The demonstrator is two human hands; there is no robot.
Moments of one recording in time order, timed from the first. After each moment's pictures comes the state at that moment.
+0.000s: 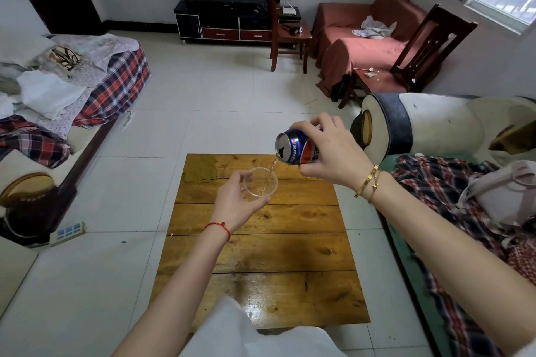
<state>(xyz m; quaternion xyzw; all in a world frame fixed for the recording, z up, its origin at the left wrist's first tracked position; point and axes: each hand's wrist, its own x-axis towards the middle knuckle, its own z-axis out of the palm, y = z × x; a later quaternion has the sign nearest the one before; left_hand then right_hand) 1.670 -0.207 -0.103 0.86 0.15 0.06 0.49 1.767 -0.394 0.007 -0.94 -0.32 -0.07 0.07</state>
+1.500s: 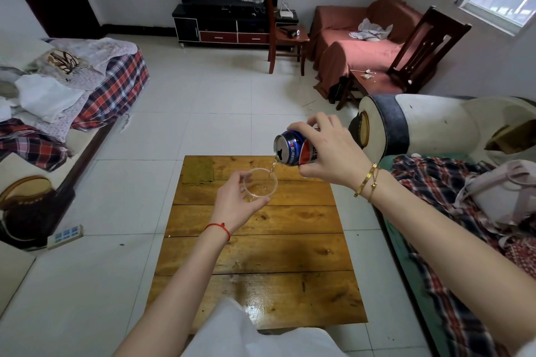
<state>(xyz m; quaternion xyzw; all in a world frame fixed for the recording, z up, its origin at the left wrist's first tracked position) 1.669 -0.217 -0.101 0.86 0.15 0.06 0.48 1.765 -0.403 0.011 -0.94 -0.34 -0.08 0.05</state>
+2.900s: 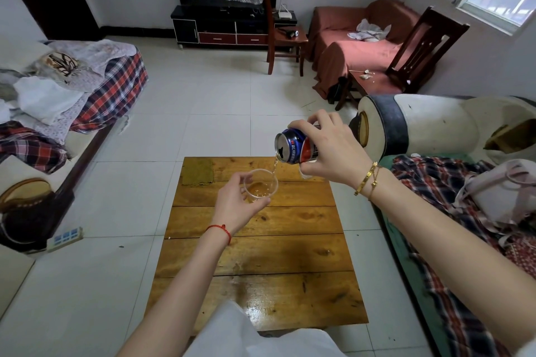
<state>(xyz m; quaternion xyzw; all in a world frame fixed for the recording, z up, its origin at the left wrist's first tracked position) 1.670 -0.218 -0.102 0.85 0.15 0.06 0.50 1.765 -0.403 0.016 -0.94 -0.33 -0.08 0.05</state>
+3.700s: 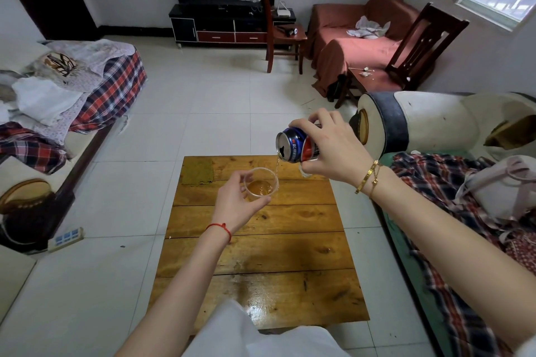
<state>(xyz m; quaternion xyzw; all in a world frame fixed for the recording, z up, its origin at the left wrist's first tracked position) 1.671 -0.218 -0.103 0.86 0.14 0.07 0.49 1.767 -0.405 0.015 -0.94 -0.33 -0.08 0.04</state>
